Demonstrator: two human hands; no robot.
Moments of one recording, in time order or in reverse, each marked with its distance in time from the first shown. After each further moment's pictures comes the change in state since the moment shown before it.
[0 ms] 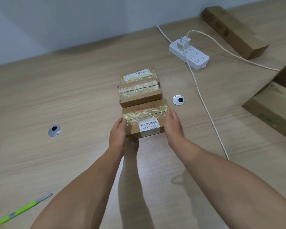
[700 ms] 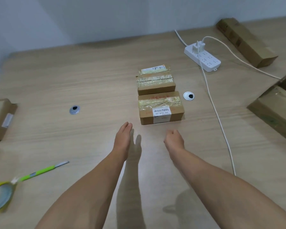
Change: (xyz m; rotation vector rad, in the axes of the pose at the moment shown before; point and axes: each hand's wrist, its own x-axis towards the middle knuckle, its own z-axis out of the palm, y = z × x) left_hand -0.082 -0.039 -0.055 0.033 0.045 -0.013; right_hand -0.085 0.064 0.012 -0.214 -0.013 0.174
